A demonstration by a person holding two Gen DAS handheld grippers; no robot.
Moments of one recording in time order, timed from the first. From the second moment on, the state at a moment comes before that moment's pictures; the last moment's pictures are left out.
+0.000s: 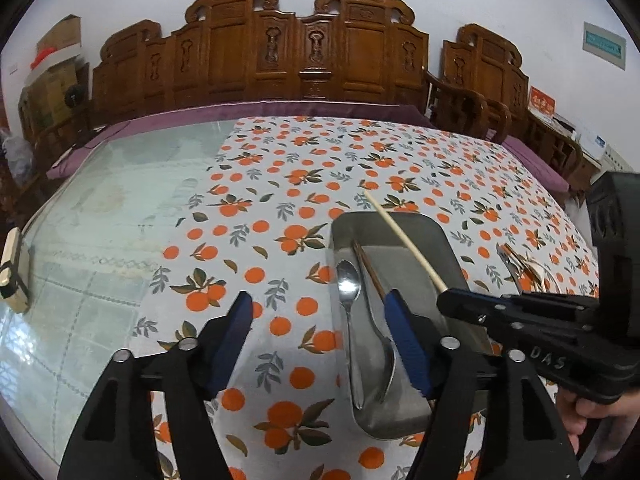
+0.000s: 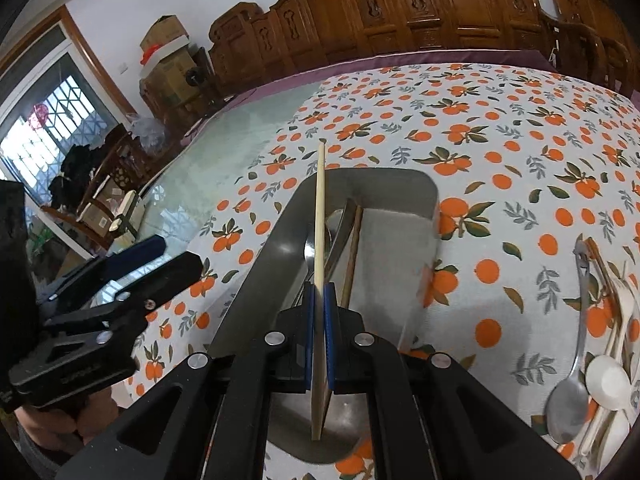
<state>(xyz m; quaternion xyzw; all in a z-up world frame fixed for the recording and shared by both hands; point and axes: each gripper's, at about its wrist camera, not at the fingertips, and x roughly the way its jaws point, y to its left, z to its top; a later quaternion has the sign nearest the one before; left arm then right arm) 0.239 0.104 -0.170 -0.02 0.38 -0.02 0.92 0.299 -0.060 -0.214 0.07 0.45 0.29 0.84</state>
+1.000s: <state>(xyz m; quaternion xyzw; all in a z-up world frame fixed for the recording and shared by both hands) 0.232 0.051 -0.160 -0.02 0.36 -0.06 0.93 0.253 -0.239 -0.179 -0.07 0.39 0.18 0.90</state>
